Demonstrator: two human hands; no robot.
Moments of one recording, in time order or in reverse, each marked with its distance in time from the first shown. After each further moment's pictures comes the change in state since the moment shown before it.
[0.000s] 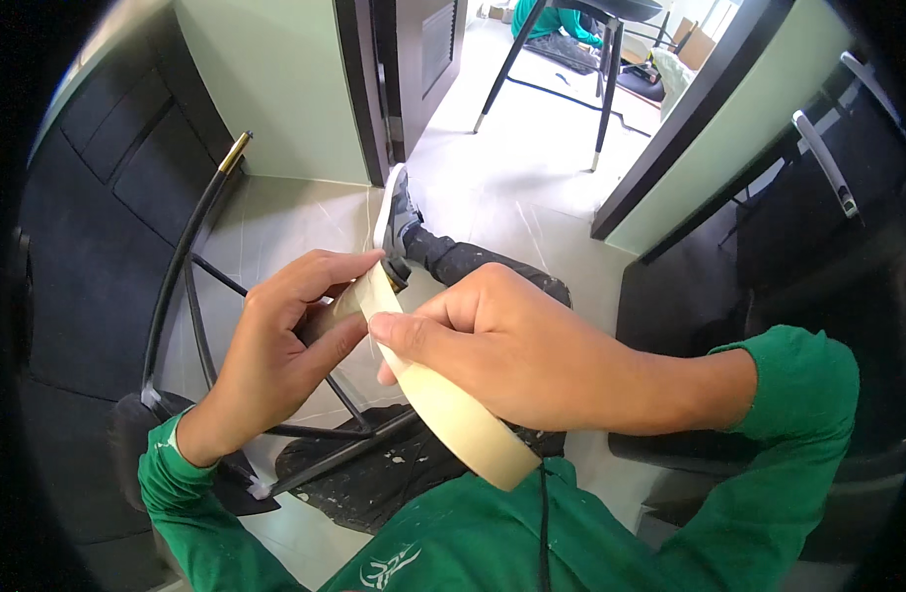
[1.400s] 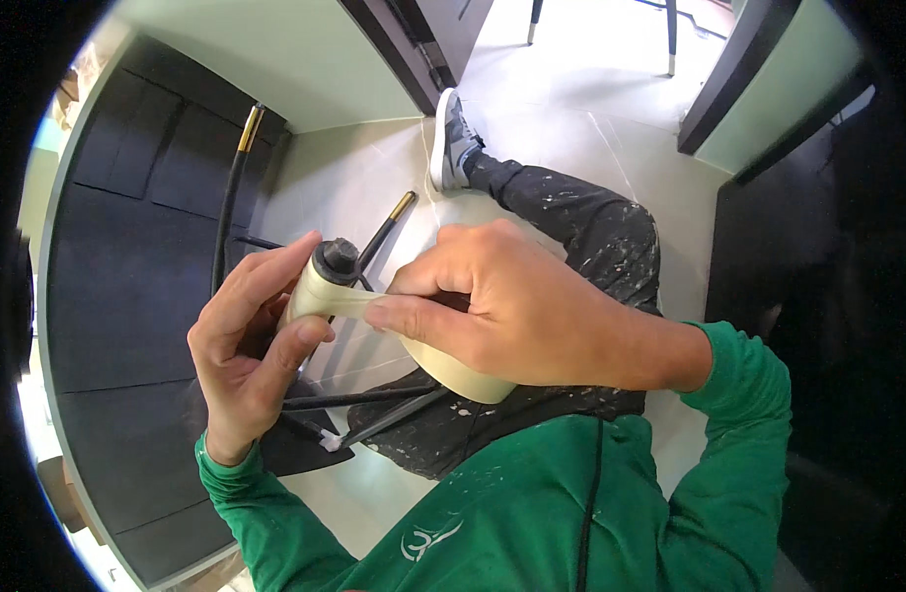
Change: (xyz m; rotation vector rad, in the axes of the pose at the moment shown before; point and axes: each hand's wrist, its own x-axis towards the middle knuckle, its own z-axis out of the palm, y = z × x) left_hand -0.001 0.008 -0.011 0.137 -0.045 -0.115; right_hand 0.066 0.089 -0.020 -0.146 0.075 -0.591
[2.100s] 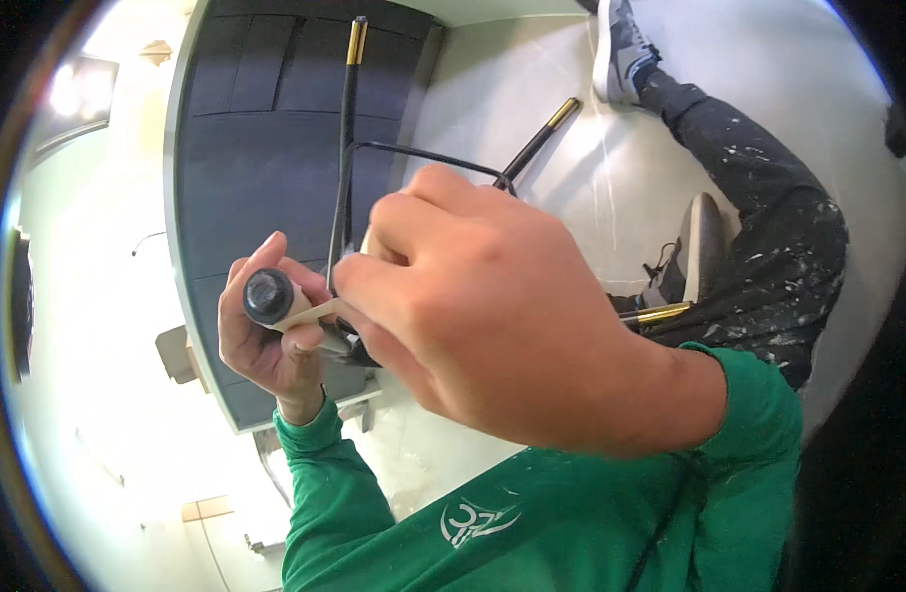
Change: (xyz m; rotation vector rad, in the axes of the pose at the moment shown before) left_hand -0.012 0.007 0.020 0.639 0.335 -0.080; right_hand 0.035 0.057 0.027 0.122 0.354 -0.495
